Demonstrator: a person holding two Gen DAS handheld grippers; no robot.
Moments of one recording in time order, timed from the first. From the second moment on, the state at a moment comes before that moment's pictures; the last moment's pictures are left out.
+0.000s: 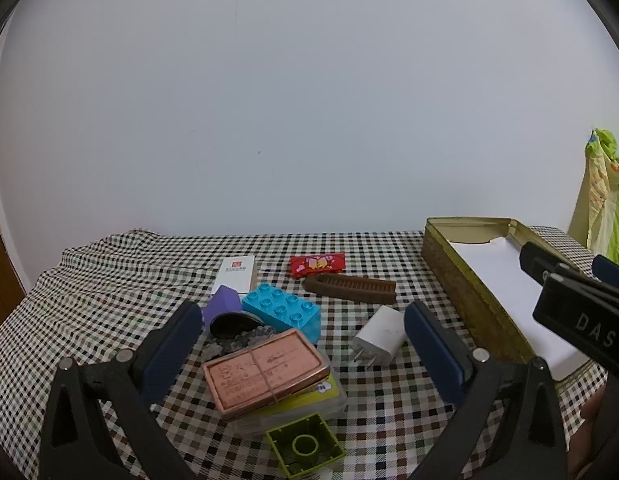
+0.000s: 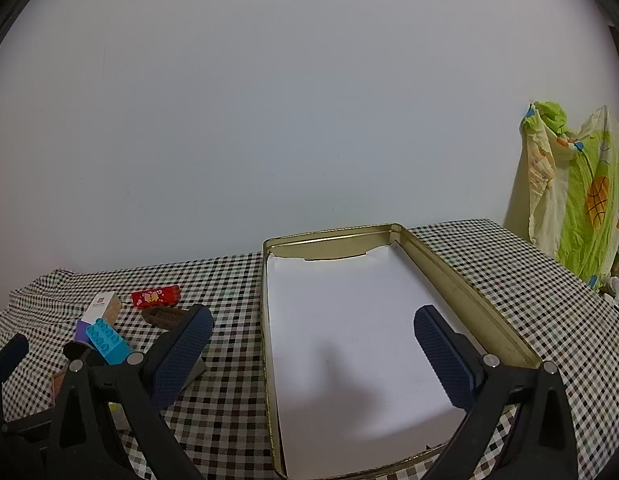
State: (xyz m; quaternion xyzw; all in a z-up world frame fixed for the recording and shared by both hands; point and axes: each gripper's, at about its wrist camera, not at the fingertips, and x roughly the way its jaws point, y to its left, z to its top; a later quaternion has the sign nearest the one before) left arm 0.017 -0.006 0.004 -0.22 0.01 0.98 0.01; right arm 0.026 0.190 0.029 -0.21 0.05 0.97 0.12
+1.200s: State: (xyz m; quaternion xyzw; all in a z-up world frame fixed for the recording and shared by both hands) left arm 0.017 -0.011 0.003 -0.22 0.01 0.97 0.01; right arm 0.025 0.188 0.027 -0.21 0.05 0.97 0.11
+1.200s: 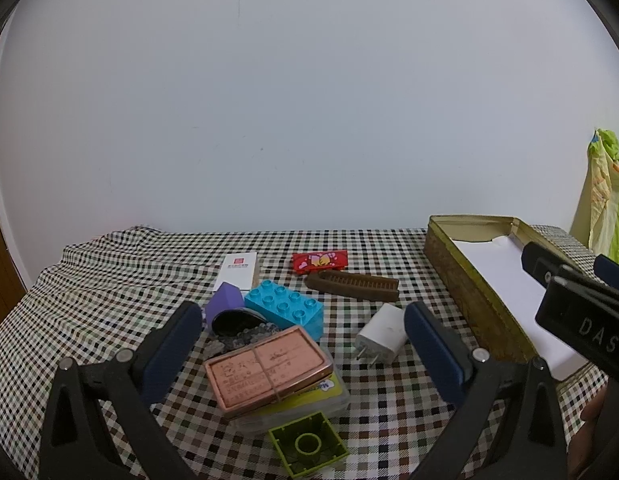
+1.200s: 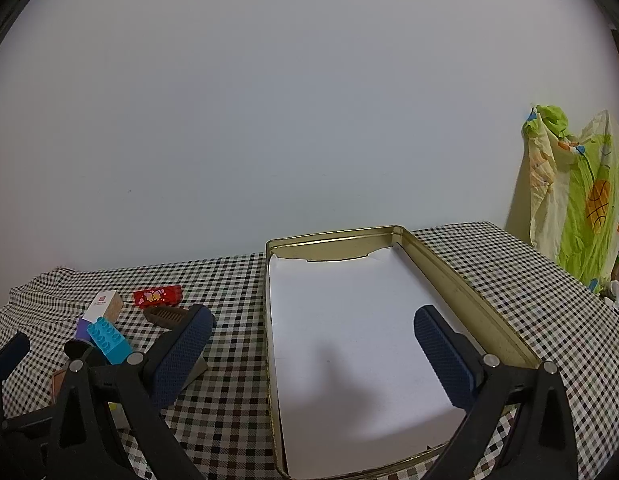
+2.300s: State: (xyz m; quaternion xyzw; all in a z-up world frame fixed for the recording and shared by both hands) left arm -0.009 -0.153 0.022 -0.23 -0.03 0.97 -0.05; right arm 0.043 0.088 0.009 -0.27 0.00 0.95 -0.14
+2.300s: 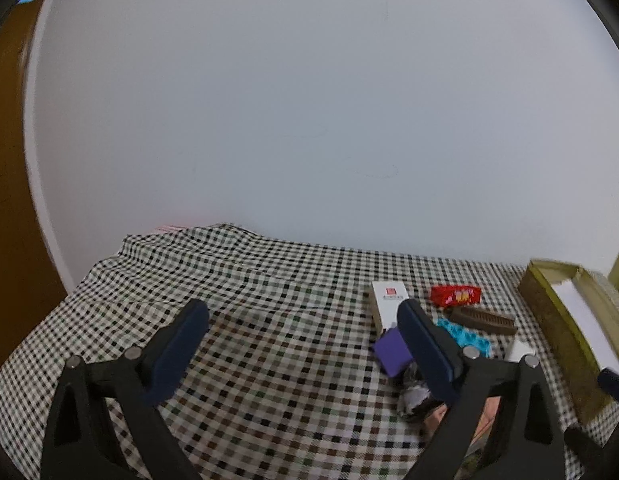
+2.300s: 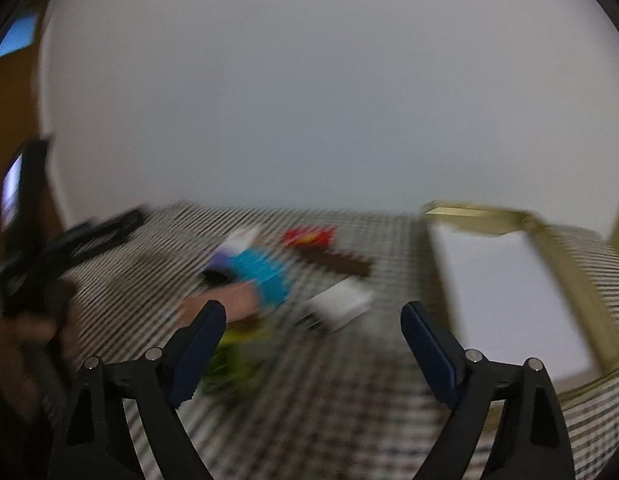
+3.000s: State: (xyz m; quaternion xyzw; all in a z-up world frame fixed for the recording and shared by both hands) left arm -0.011 -0.105 0.006 -0.27 0.05 0.95 0.15; right arm 0.029 0.092 0.006 -0.29 -0.01 0.95 -0.14
